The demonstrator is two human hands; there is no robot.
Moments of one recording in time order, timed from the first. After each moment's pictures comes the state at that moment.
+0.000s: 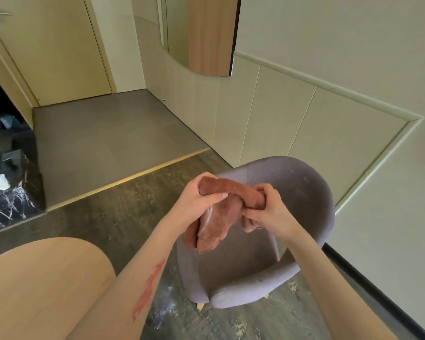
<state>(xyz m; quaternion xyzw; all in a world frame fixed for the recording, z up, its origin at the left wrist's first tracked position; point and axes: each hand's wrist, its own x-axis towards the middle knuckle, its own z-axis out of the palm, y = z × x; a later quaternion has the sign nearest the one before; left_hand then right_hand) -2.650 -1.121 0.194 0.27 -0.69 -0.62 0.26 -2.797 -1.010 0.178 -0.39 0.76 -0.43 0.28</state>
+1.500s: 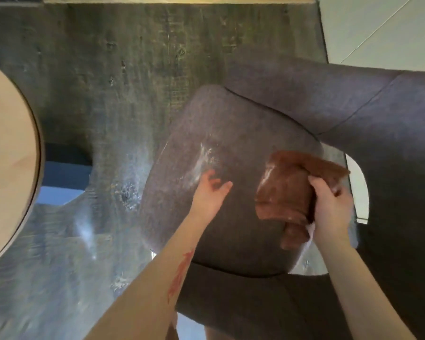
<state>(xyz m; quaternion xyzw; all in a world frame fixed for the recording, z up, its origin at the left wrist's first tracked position) -2.815 -1.193 -0.204 0.69 -0.32 -0.63 0.16 -2.980 -1.164 -0.126 -0.11 0.83 -0.41 0.37</state>
